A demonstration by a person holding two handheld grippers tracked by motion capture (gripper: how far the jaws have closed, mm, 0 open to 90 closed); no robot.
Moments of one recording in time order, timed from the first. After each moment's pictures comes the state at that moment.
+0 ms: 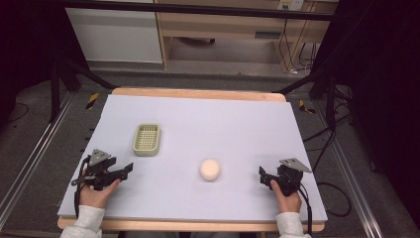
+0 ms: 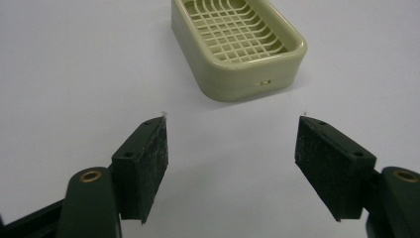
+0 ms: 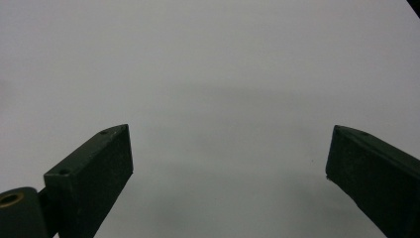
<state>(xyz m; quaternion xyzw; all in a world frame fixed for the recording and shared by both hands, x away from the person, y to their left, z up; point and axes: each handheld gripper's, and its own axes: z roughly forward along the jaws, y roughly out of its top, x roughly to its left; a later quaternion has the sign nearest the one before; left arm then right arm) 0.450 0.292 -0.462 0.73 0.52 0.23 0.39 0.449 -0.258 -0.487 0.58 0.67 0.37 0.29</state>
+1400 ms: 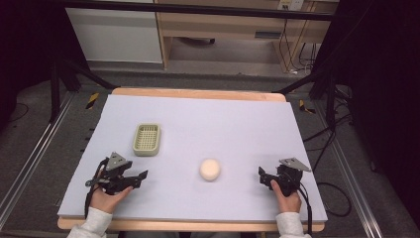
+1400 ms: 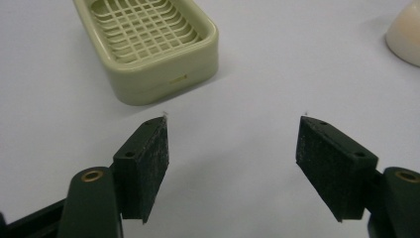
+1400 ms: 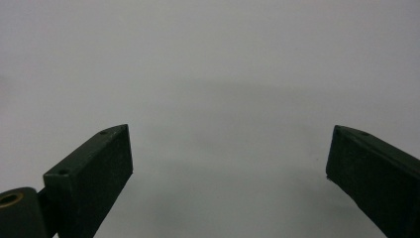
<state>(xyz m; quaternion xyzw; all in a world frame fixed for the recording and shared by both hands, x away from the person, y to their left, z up) 0.442 0.253 -0.462 0.78 0.45 0.20 0.39 0.450 -0.258 -0.487 0.58 0.67 0.37 0.28</state>
